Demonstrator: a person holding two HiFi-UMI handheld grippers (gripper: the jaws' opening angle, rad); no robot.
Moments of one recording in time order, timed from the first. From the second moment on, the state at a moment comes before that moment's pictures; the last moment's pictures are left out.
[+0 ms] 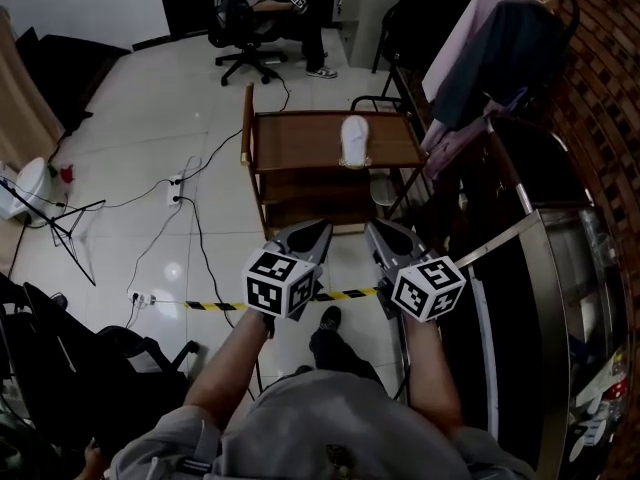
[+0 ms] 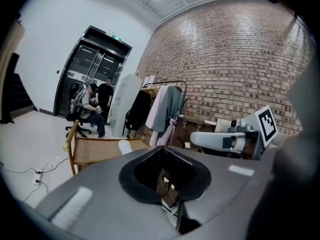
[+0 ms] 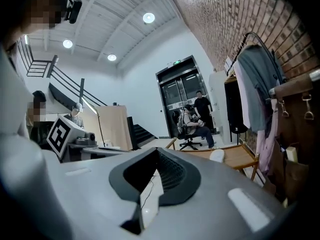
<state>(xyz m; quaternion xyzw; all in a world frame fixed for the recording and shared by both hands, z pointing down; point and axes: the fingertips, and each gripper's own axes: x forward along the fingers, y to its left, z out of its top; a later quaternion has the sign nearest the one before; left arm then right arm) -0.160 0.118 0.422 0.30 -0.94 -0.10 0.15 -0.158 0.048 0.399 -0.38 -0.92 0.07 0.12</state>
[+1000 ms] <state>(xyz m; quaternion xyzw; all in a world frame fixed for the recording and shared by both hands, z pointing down) -0.425 0.124 0.486 0.29 -0.93 -0.08 0.21 -0.438 0.041 0.496 -0.31 -0.93 0.03 0.20</state>
